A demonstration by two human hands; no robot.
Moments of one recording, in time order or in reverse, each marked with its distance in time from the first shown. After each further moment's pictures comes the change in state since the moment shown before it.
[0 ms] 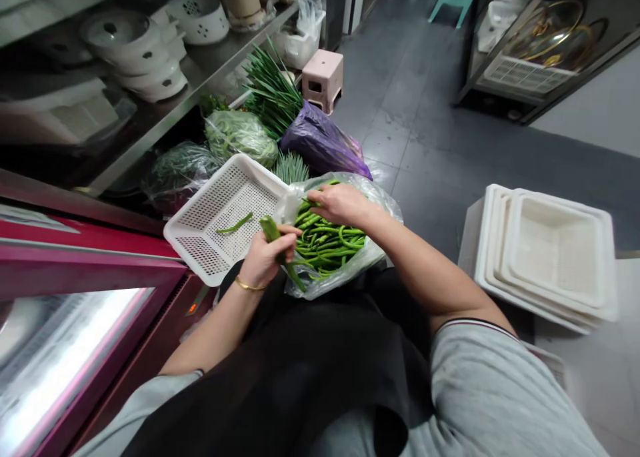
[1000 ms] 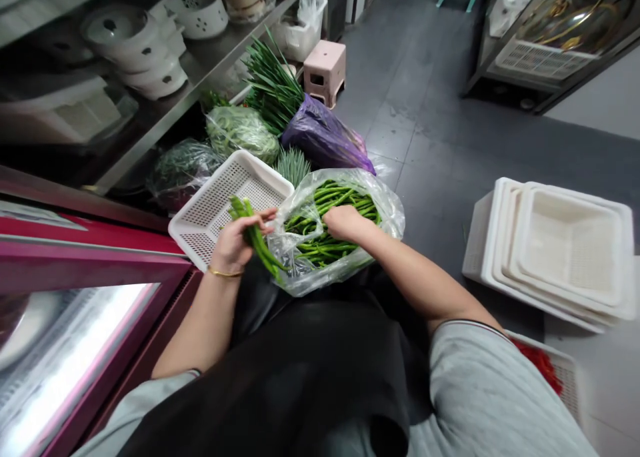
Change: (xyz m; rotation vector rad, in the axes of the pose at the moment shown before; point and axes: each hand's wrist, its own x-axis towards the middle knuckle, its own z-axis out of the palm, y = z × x) left_hand 0.014 0.032 -0.050 0.039 0.217 -0.016; right_hand -0.009 -0.019 0.044 -0.012 -0.357 0.163
